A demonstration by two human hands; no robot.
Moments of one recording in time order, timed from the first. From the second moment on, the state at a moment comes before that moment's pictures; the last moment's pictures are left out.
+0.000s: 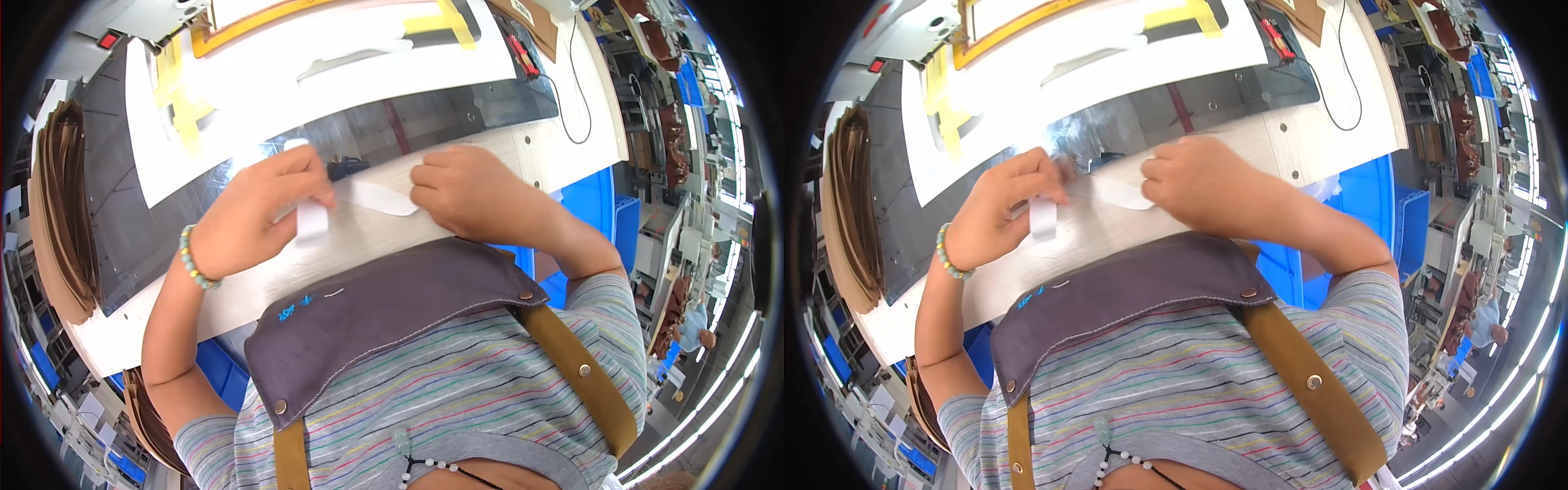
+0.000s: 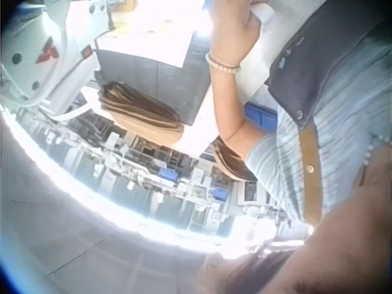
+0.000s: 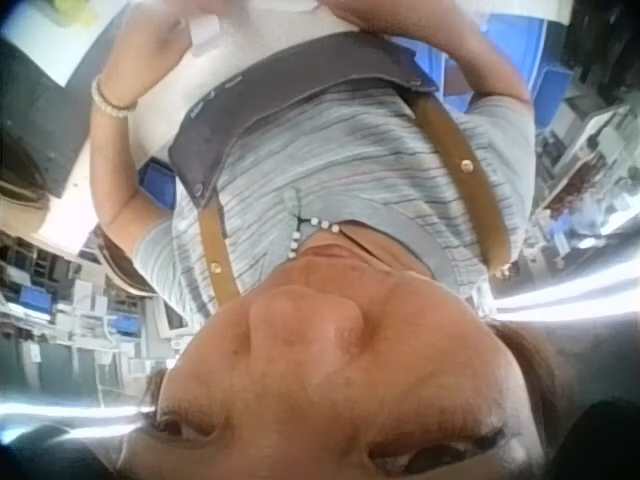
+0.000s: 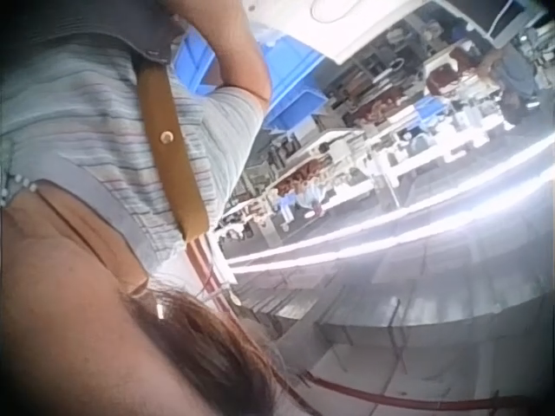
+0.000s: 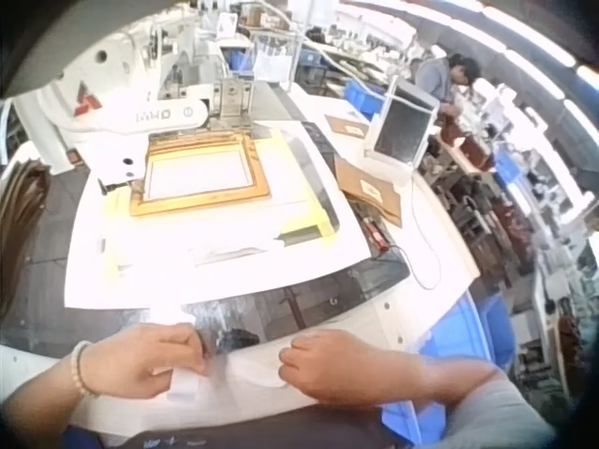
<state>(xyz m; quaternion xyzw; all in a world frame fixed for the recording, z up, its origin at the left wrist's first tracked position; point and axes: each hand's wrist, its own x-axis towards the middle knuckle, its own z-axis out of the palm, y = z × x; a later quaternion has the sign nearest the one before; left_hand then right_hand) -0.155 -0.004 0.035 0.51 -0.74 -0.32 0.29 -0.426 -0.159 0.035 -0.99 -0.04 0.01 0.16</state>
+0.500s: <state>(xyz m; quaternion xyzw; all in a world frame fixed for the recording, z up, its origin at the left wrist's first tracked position) -0.125 -0.034 0.058 0.34 -0.49 -0.64 0.49 -0.308 -0.234 0.145 -0.89 -0.11 -0.16 0.40</state>
